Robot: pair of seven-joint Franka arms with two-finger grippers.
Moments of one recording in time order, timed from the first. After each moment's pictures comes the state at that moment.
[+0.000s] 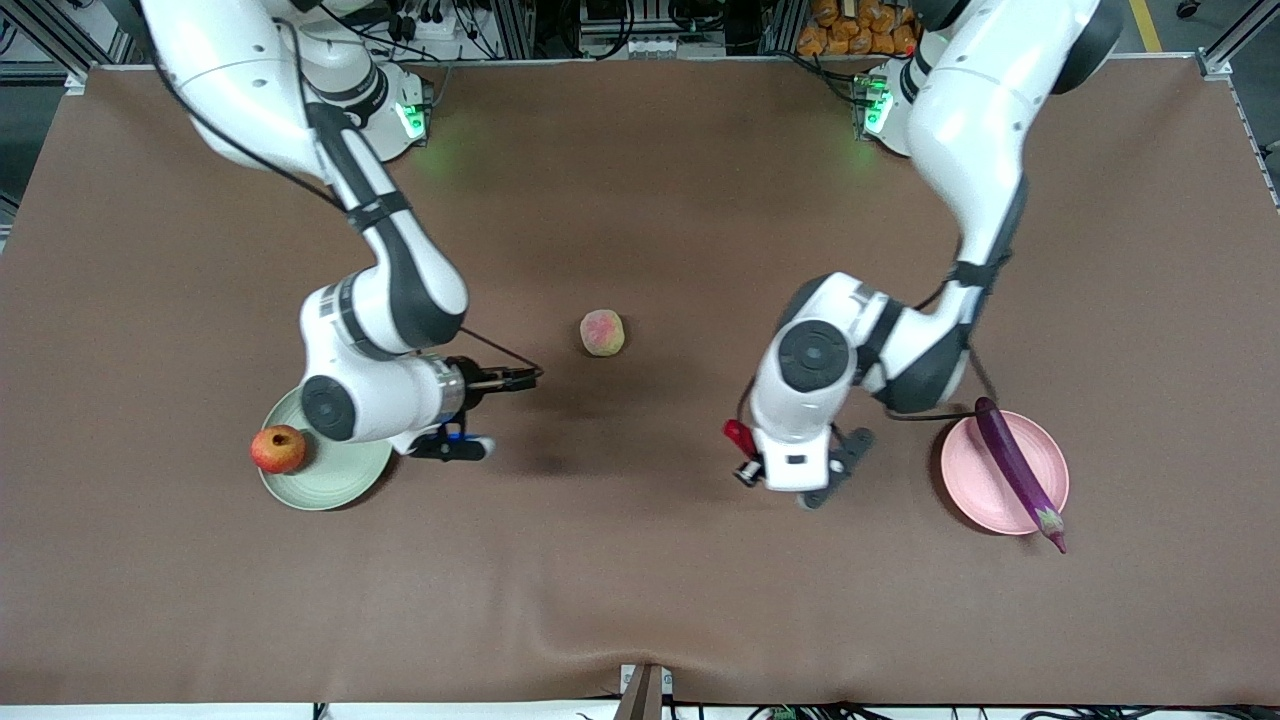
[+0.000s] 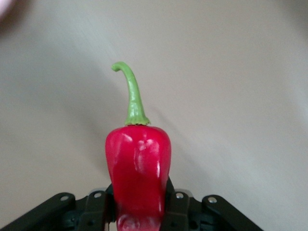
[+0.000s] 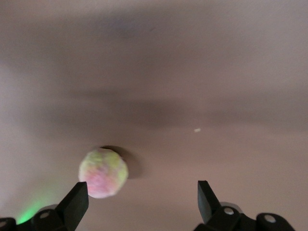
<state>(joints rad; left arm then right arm) -0.29 0.75 -0.23 -1.26 0.26 2.04 -1.34 0.35 0.63 0.09 -1.54 0.40 1.89 0.33</state>
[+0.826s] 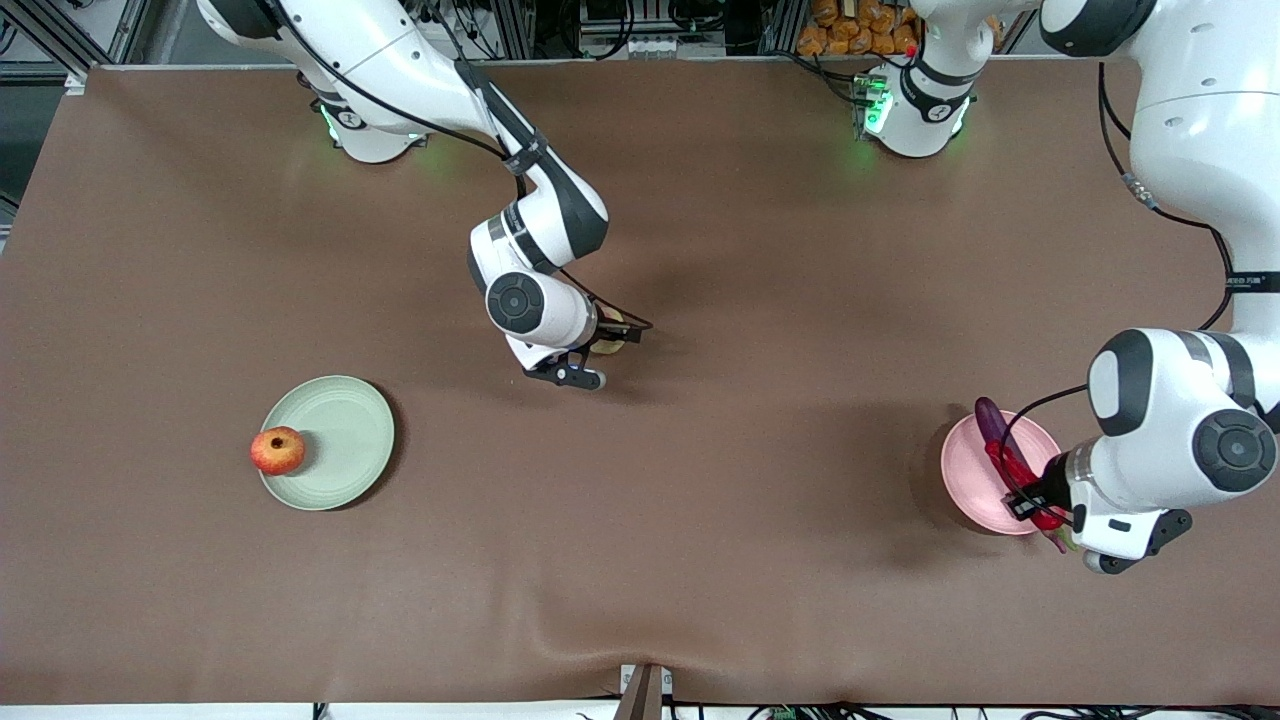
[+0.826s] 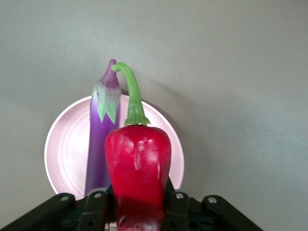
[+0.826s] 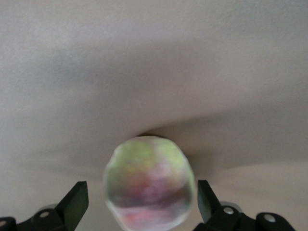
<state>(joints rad) 0.17 0.75 -0.24 -1.30 0.19 2.01 -0.57 0.62 0.63 0.07 -1.76 0.40 2.26 0.64</state>
